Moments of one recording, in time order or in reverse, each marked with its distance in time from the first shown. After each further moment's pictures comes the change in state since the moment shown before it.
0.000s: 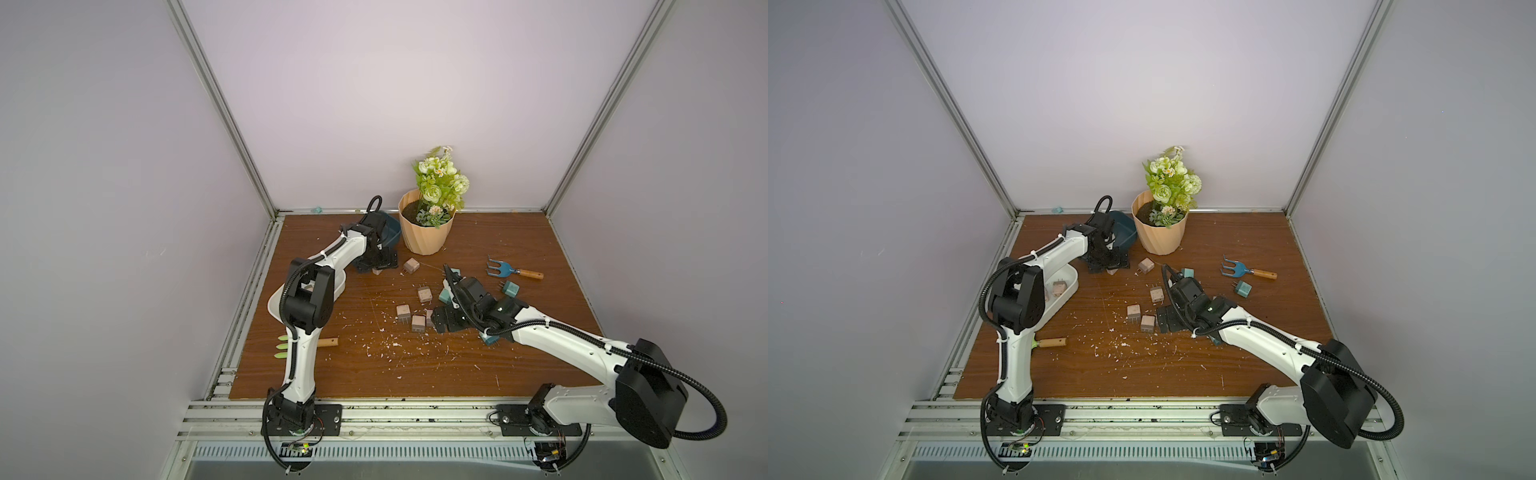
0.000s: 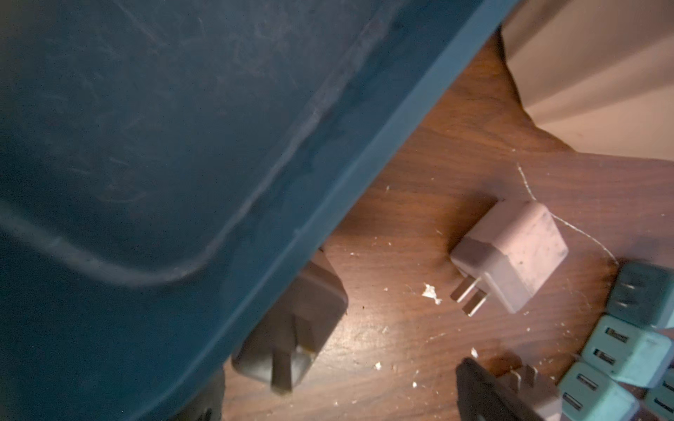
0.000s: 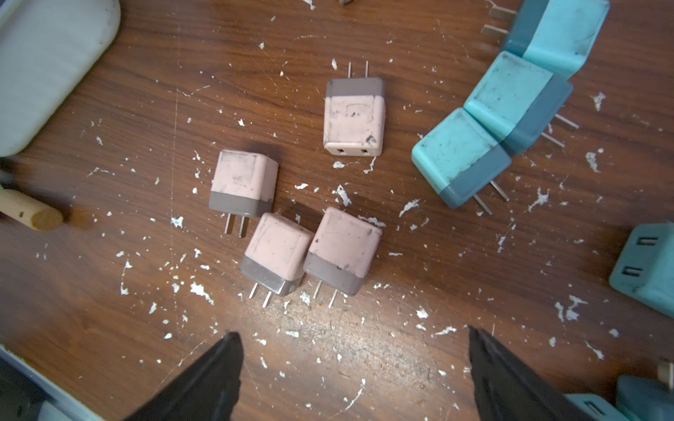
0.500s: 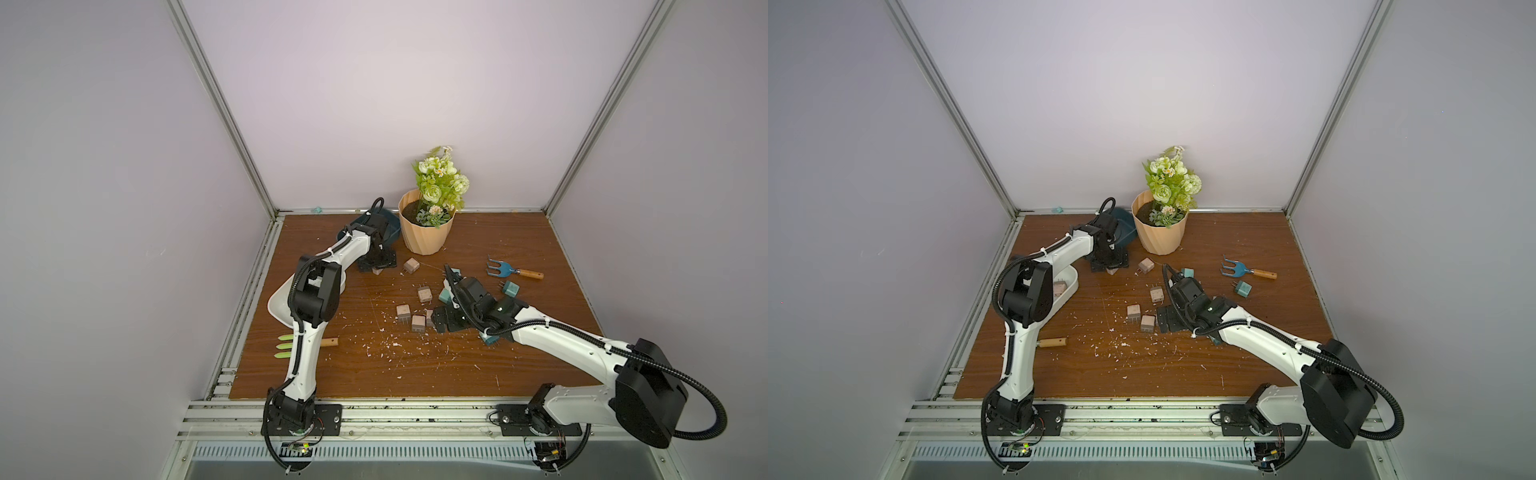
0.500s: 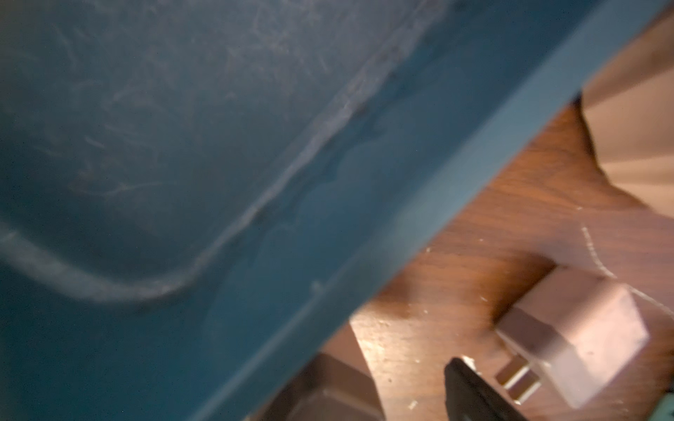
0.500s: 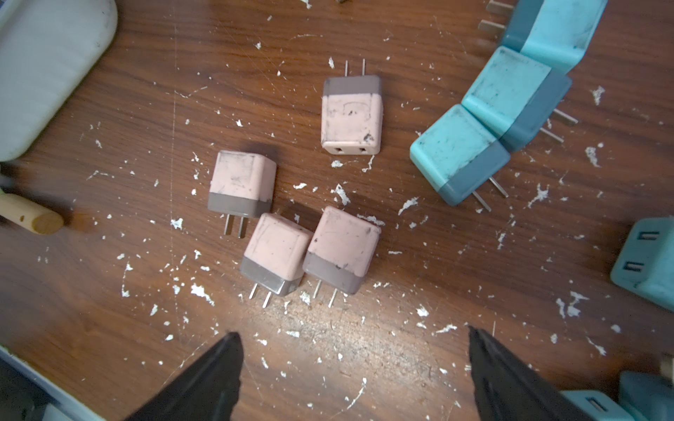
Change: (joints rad) left arm 0.000 0.087 0.069 0.008 -0.091 -0.010; right arm 0.000 0.000 0.000 -0.001 0.000 0.013
